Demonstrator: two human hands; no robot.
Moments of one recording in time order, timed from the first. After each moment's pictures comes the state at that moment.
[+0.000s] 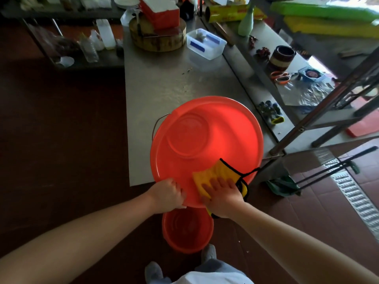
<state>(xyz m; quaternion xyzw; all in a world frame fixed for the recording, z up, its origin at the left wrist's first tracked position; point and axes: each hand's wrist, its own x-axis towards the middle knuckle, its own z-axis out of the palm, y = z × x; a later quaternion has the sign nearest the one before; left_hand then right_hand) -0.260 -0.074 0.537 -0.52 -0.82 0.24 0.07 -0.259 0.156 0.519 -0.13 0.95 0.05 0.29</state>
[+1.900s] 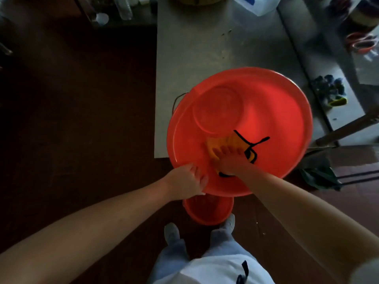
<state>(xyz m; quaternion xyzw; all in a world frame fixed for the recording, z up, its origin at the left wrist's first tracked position) -0.248 -0.084 0.515 -0.49 -0.84 0.23 0.02 -0.352 0.107 0.456 -0.19 0.92 0.06 0.34</state>
